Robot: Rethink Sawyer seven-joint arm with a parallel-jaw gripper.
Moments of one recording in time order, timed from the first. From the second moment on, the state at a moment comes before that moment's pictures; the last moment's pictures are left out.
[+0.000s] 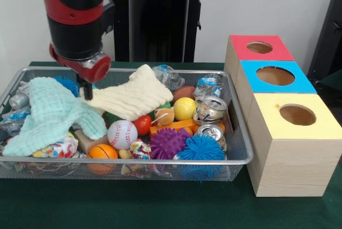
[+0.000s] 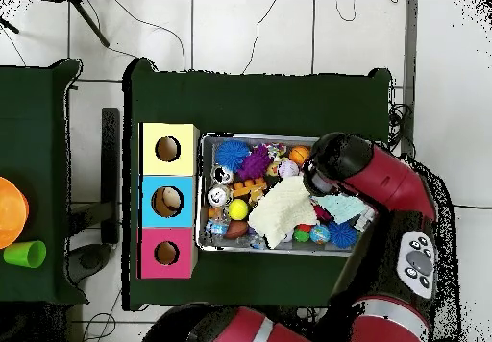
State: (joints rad) arm -0.28 -0.39 -0.36 1.33 0.23 0.86 1.78
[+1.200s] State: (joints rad) arm -0.35 -0.39 -0.36 1.33 0.11 0.71 1.78
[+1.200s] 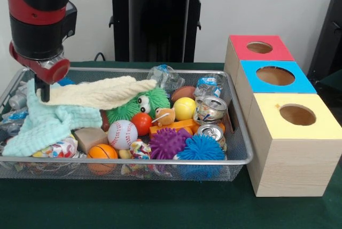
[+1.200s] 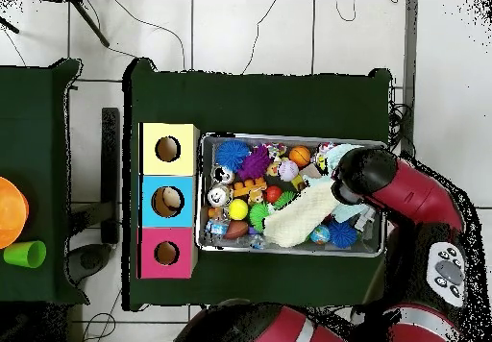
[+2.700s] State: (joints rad) arm -0.33 -0.39 -0.36 1.32 0.11 0.71 1.78
